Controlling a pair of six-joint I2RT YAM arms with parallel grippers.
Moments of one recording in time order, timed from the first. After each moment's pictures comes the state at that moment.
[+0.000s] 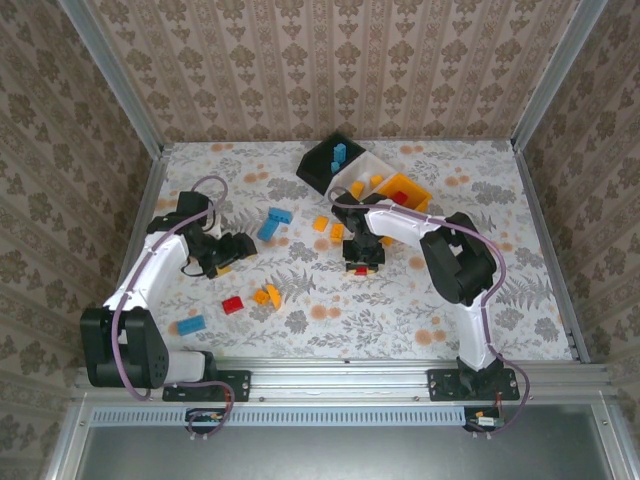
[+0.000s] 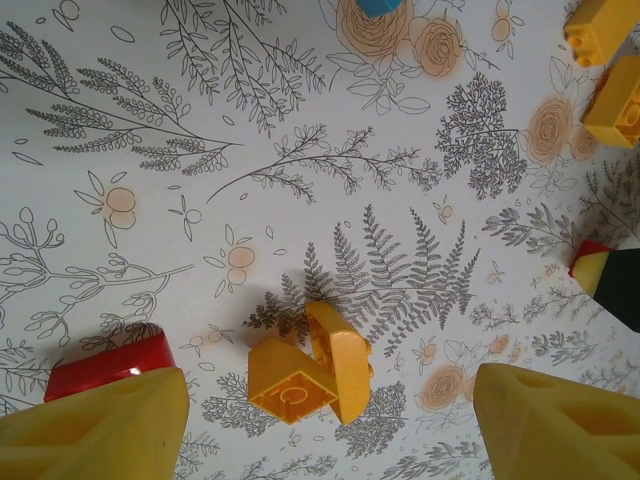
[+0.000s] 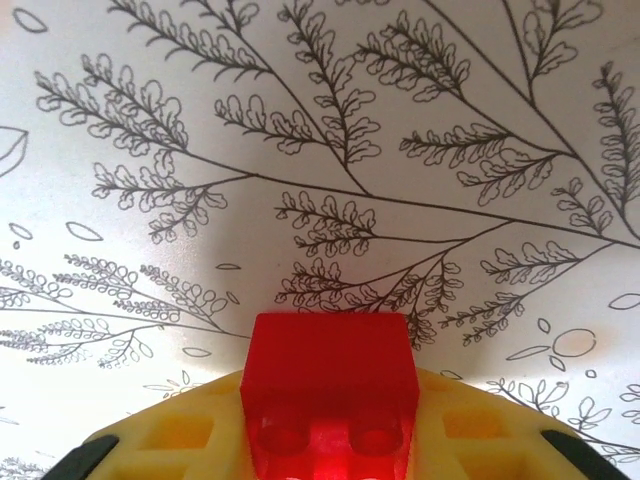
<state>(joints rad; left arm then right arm) -0.10 1.33 0.99 -0.94 0.40 -0.43 0.59 2.07 1.51 -1.01 -0.06 0.66</state>
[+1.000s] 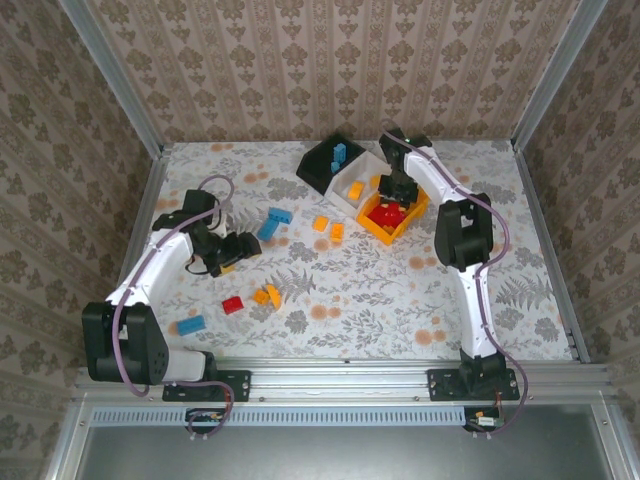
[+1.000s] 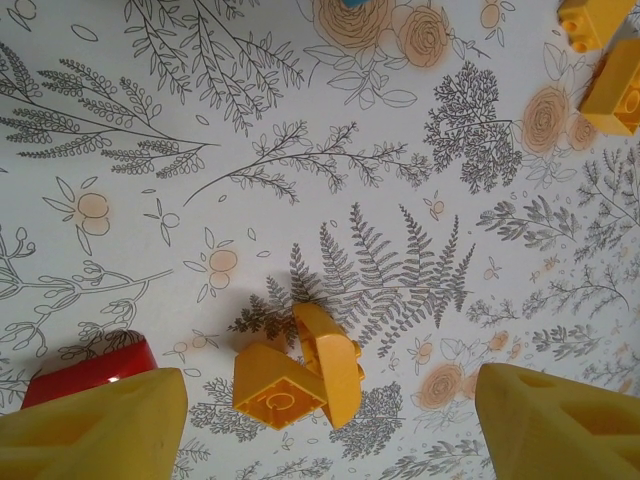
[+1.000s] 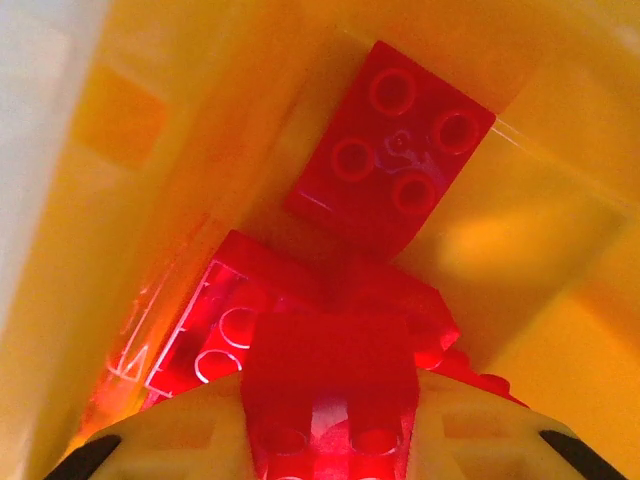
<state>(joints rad) -0.14 1.35 1.00 -0.93 0.39 -0.44 0.23 2.39 2.19 -1.24 0.02 0.52</state>
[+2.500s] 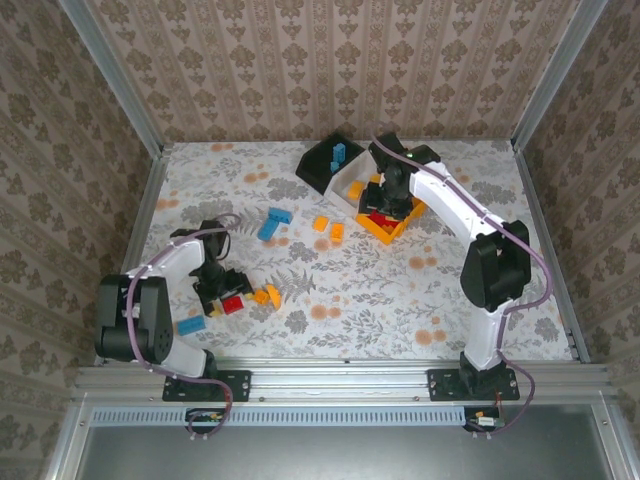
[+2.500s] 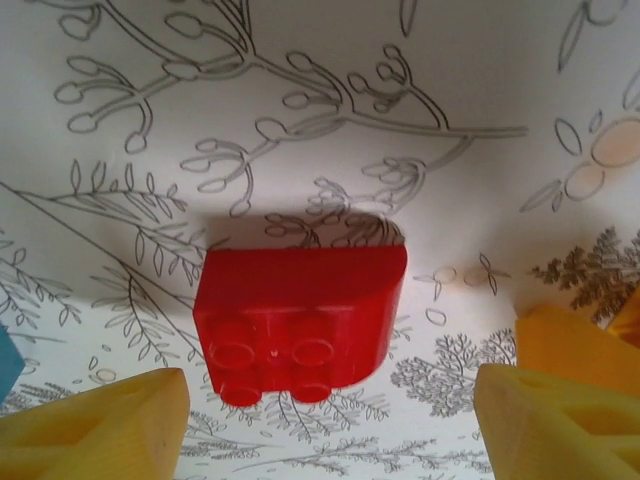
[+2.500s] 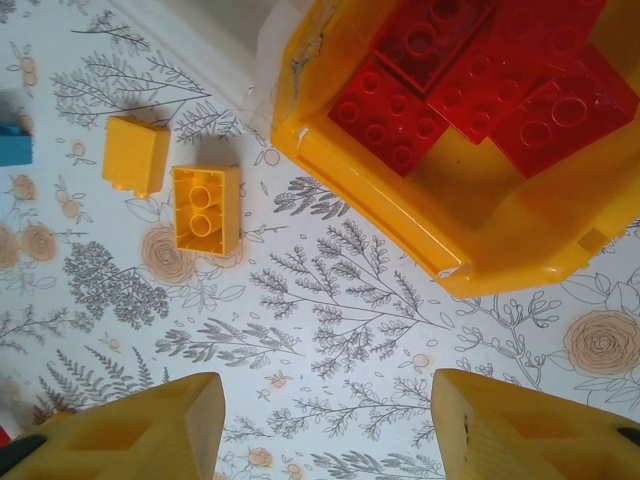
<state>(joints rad) -0.15 1.48 0.82 -1.02 0.19 -0.54 0.39 1.90 1.77 -1.12 -0.08 0.58</state>
